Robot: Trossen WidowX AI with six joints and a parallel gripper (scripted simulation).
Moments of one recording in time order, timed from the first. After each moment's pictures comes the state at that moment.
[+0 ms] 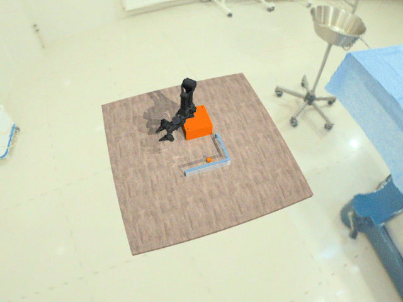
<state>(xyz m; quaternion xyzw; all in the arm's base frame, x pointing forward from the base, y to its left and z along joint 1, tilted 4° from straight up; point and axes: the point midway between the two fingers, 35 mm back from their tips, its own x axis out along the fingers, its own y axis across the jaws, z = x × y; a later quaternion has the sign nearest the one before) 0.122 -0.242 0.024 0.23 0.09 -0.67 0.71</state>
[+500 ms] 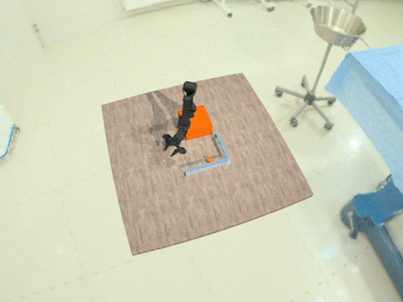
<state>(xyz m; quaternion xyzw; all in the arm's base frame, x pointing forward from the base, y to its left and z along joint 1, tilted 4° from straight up) 0.246 -0.212 -0.002 0.19 0.30 -0.49 0.80</state>
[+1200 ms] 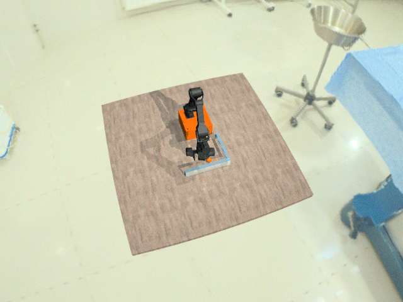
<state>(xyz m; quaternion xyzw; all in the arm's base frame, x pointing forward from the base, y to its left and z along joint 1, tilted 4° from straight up) 0.357 -0.040 0.005 0.06 0.60 -0.11 0.79</state>
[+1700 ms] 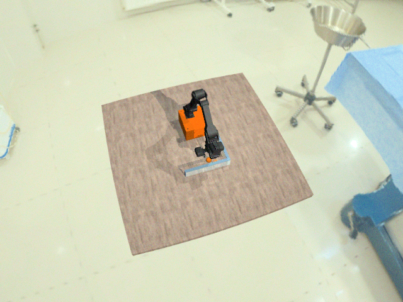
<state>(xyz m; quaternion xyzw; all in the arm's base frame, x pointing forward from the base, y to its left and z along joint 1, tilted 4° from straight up) 0.355 0.026 0.020 0.01 0.67 0.01 0.74</state>
